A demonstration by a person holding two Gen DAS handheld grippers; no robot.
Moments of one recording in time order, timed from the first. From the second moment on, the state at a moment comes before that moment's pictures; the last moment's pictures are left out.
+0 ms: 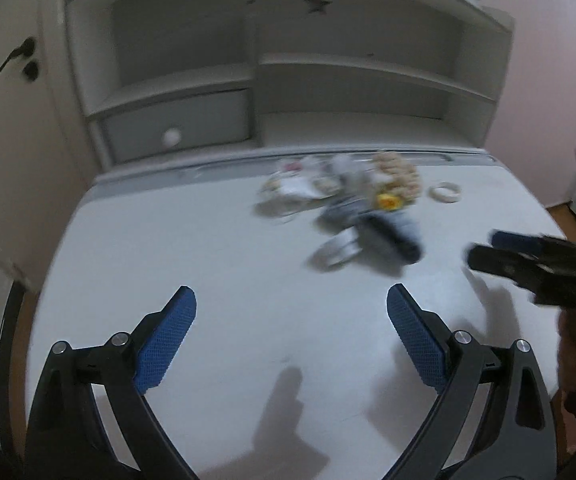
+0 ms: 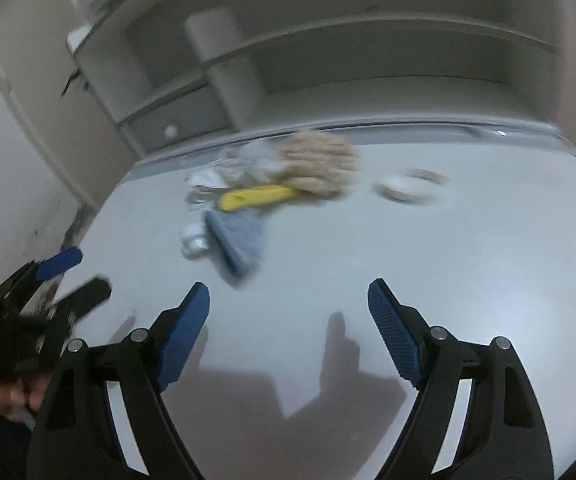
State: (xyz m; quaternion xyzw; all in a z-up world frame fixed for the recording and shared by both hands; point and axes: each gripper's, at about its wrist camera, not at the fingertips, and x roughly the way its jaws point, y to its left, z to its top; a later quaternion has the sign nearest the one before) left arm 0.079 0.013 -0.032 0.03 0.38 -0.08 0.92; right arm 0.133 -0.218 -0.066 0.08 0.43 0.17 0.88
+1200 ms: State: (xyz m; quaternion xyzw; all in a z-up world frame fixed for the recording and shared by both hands) left arm 0.169 -0.050 -0.074 0.05 0.43 -0.07 0.90; right arm 0.044 -0.301 -0.056 0.09 0.42 0.12 0.90
